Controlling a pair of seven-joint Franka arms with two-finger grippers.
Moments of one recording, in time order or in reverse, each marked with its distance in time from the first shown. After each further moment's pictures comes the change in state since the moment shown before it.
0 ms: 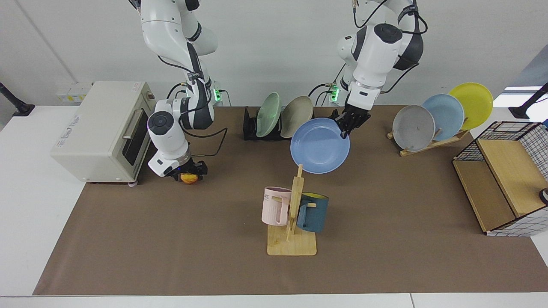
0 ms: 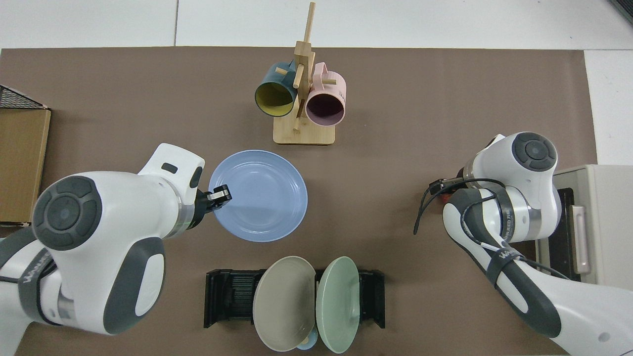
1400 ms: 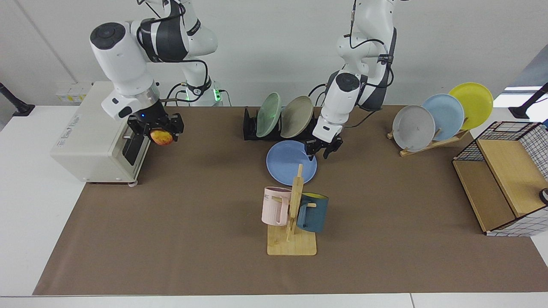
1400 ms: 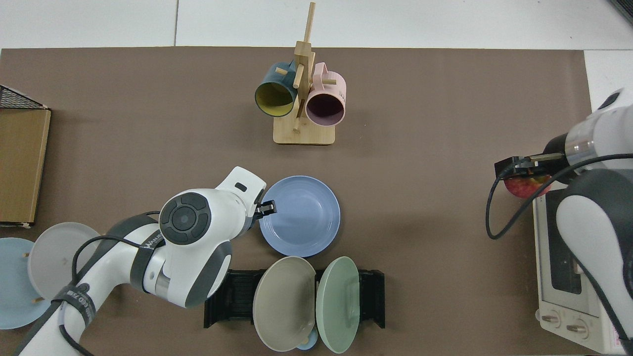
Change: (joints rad) left arm -0.155 0.228 0.021 -0.116 0.178 0.298 -0.048; right arm -0.020 -0.285 -0.019 0.307 -0.001 -0.526 -0.002
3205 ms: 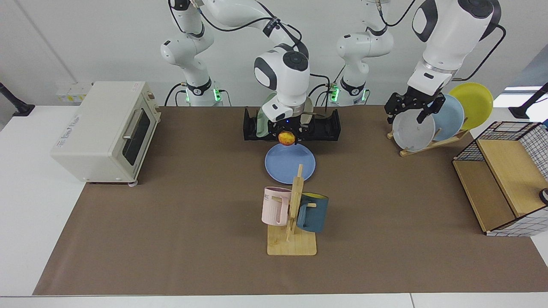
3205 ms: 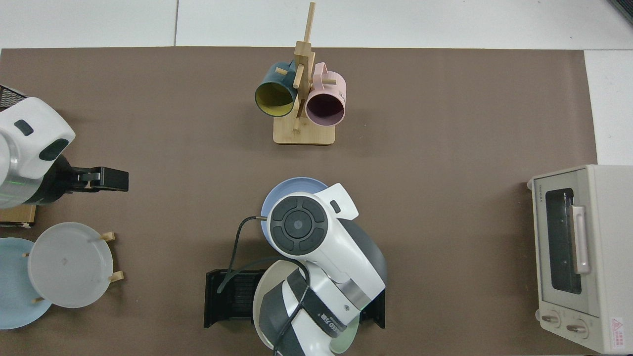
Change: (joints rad) left arm 0.039 -0.176 0.360 0.445 0.001 -0.691 0.568; right arm 0.638 0.306 0.030 0.017 0.006 0.277 0.959
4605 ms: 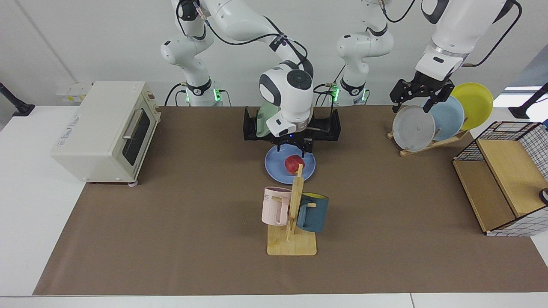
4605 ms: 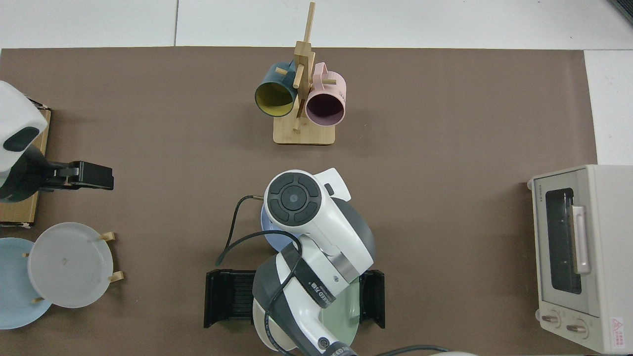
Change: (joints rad) left arm 0.000 0.026 0.001 0.138 0.000 -0.133 0.001; right arm -0.008 0.100 -0.033 0.112 0.043 0.006 -0.001
